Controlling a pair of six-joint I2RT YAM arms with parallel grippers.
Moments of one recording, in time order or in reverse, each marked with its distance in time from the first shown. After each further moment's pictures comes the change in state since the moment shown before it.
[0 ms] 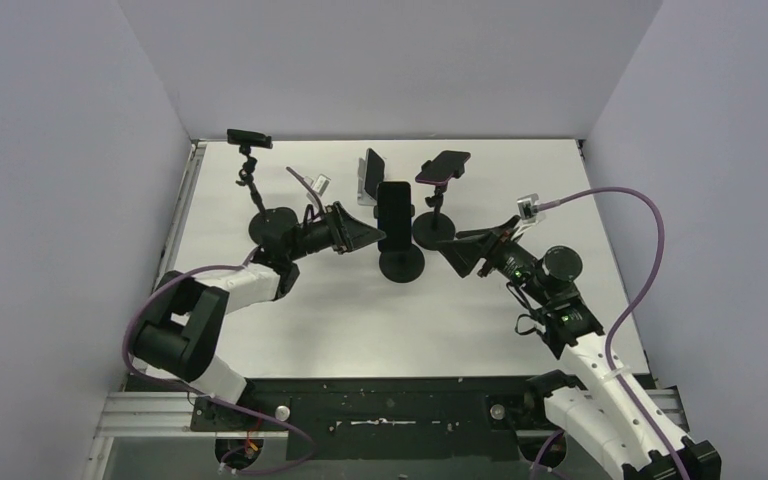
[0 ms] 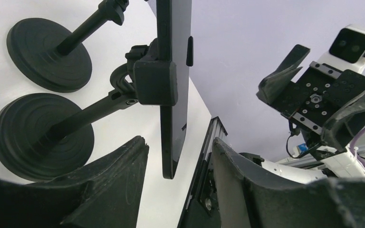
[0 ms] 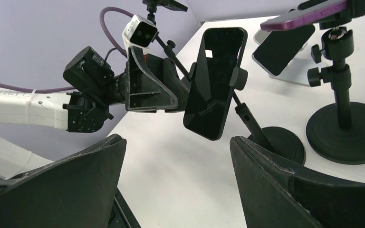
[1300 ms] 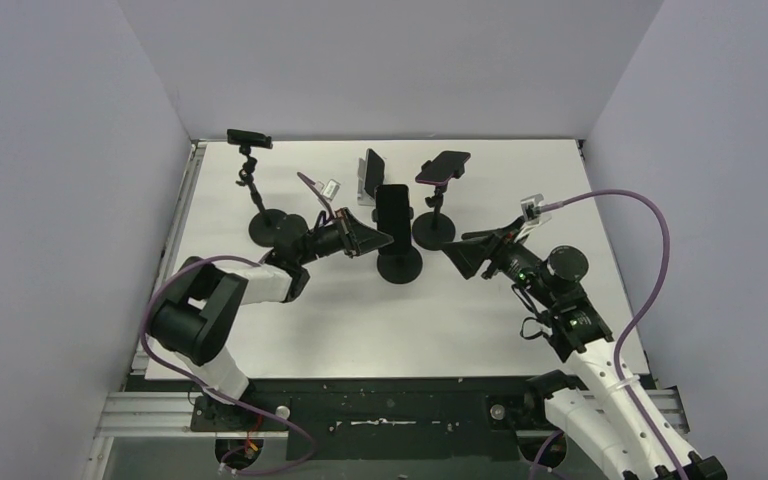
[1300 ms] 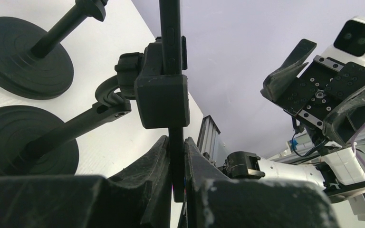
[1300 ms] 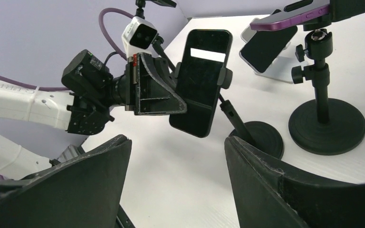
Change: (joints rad) left arm -0.056 0.134 0.016 0.195 0.000 -0.058; right arm 0.000 -0.056 0.054 -0.147 0.032 -0.072
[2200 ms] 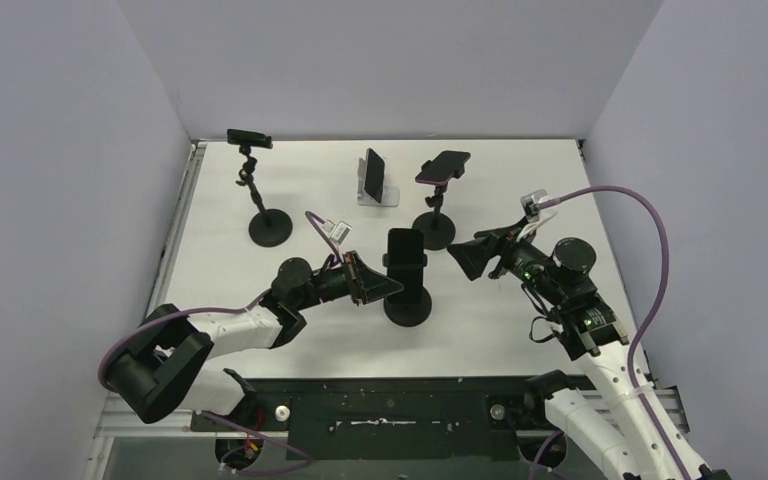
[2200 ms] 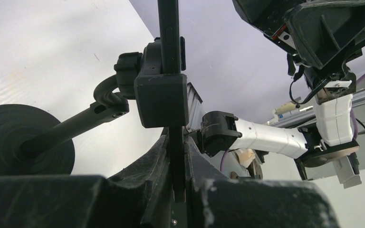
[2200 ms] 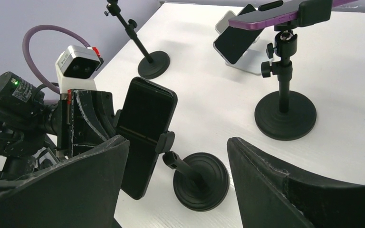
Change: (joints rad) left arm -0.239 -0.312 -0.262 -0.071 -0.162 0.018; right arm 0.001 -0.018 0.138 -0.277 0.051 -0.195
